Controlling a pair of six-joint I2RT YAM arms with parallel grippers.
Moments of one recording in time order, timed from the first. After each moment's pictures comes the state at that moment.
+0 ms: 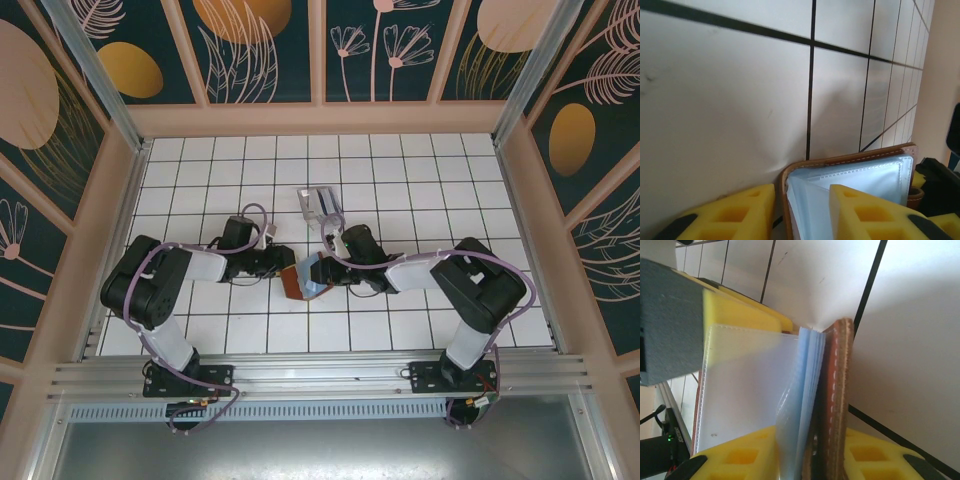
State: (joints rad) left arm -0.37 1.74 0.62 0.27 0.72 -0.82; right arm 0.75 1.71 0.68 0.30 -0.47 0.71
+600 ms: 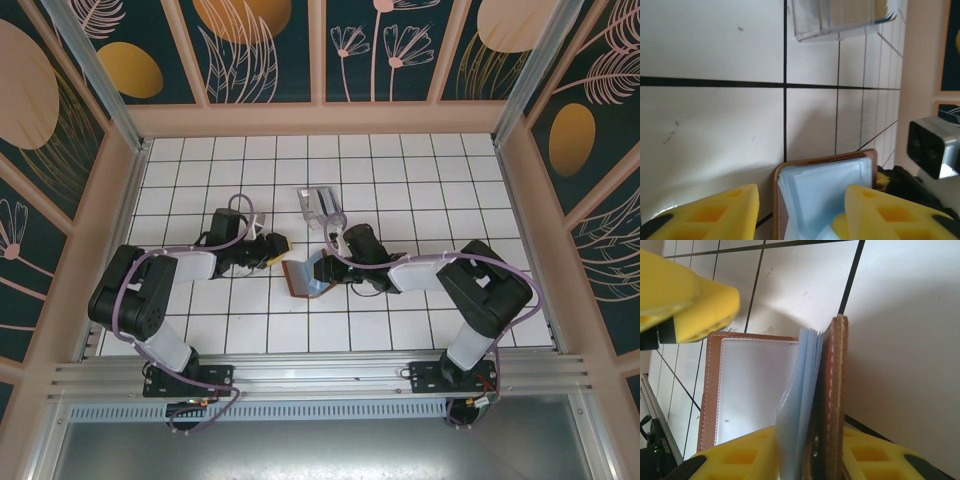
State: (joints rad) left arm -0.32 1.65 0.63 0.24 0.73 -0.81; right arm 0.75 1.68 0.68 0.26 -0.41 0.70
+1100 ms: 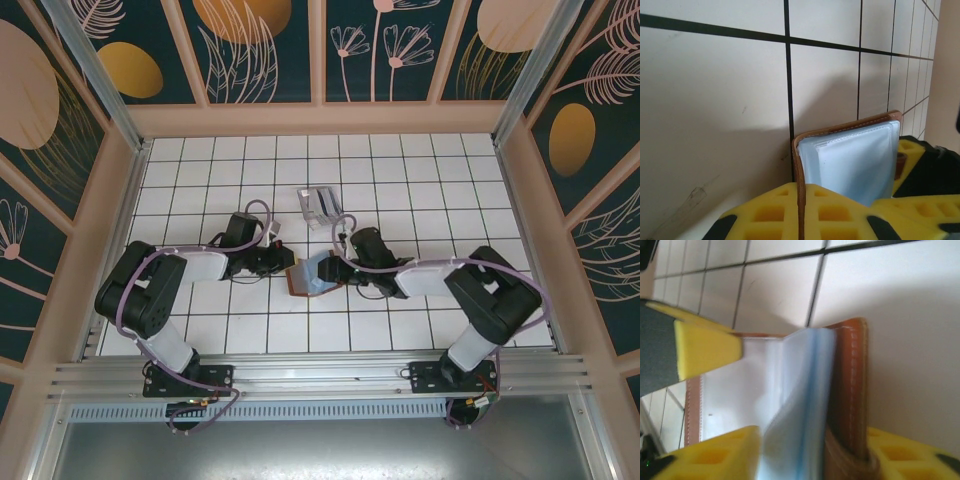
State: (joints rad) left arm -0.41 1.68 0.67 0.14 0.66 -0.75; right arm 0.73 1.60 0.60 0.27 -0.33 0.72
